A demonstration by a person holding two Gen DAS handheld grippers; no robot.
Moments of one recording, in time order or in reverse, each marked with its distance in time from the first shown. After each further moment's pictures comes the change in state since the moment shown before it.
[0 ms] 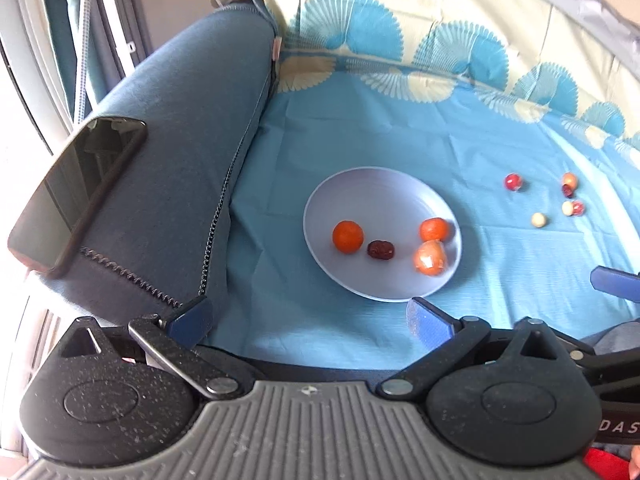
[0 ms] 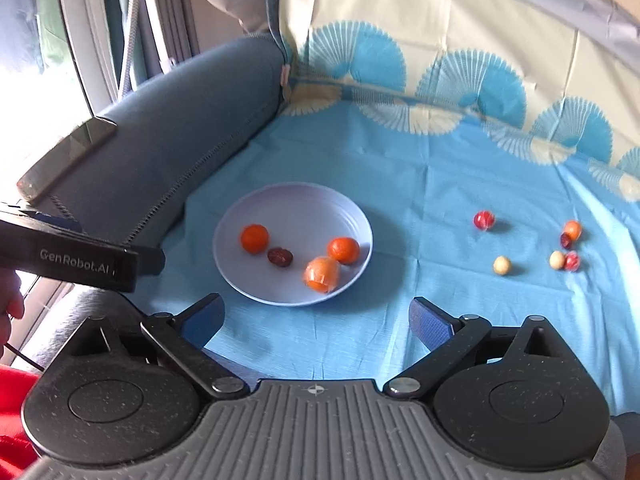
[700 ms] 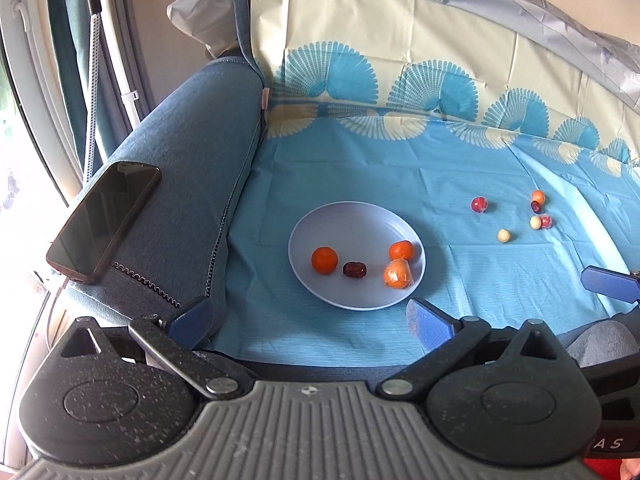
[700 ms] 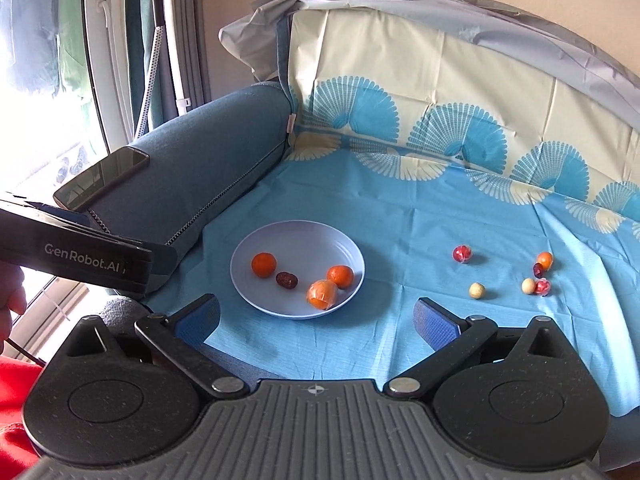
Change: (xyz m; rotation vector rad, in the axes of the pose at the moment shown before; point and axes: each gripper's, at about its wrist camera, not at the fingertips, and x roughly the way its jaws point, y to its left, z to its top) left arm -0.065 -0.023 -0.019 0.035 -0.127 -0.004; right arm -0.066 0.010 -0.017 -0.025 -0.131 -0.017
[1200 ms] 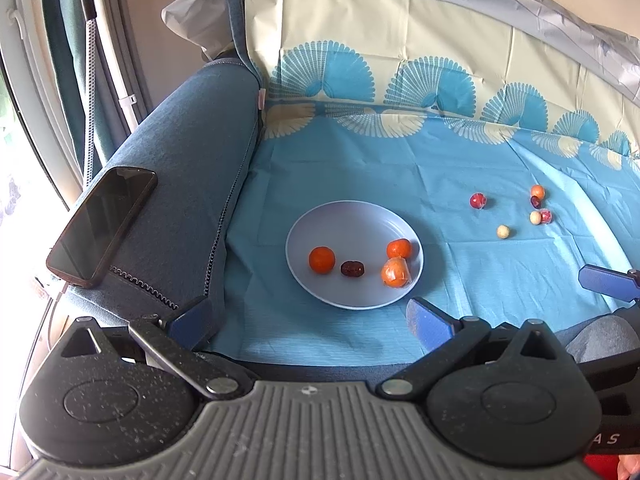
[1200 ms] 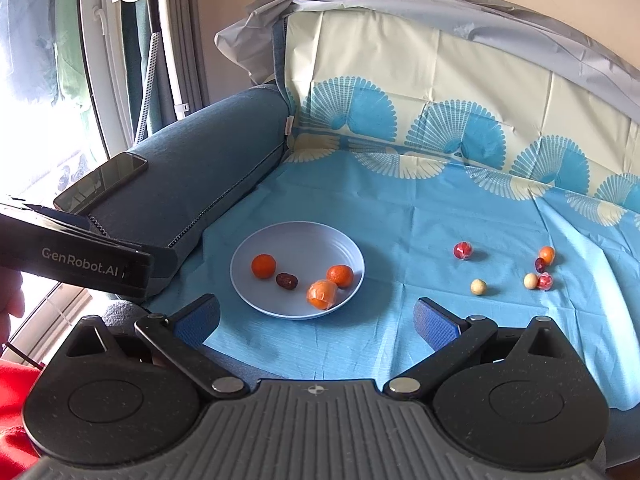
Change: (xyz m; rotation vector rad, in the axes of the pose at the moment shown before) left arm 0.002 -0.006 0.003 0.022 0.004 0.007; right arm 0.002 -0.007 -0.003 0.030 -0.005 0.006
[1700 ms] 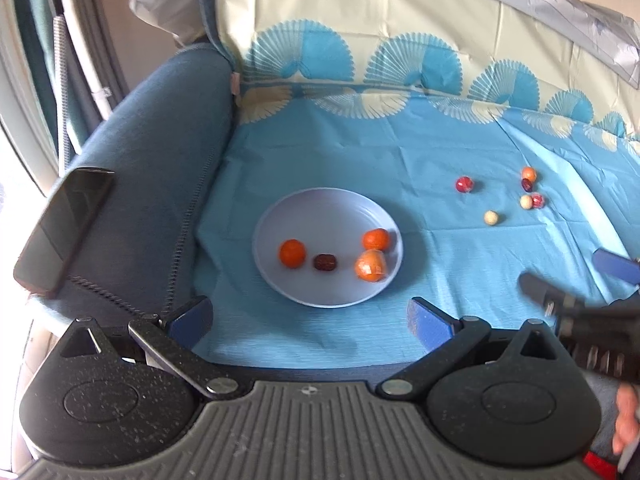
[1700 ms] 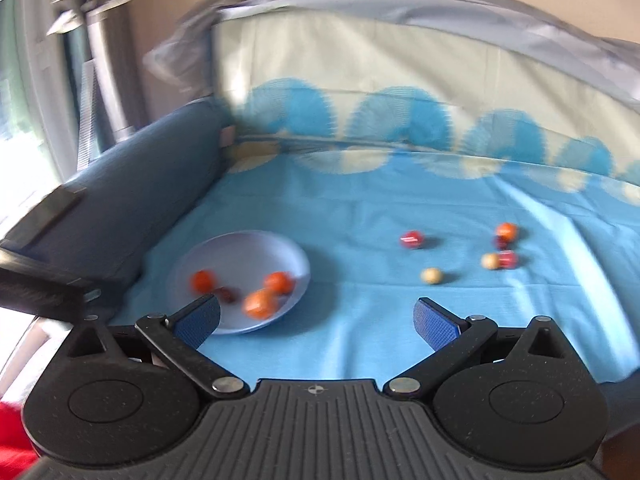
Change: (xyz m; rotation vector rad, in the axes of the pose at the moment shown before) left arm 0.033 -0.033 0.016 0.037 0.071 -0.035; right arm 0.020 -0.058 -0.008 0.146 -0.034 -0.138
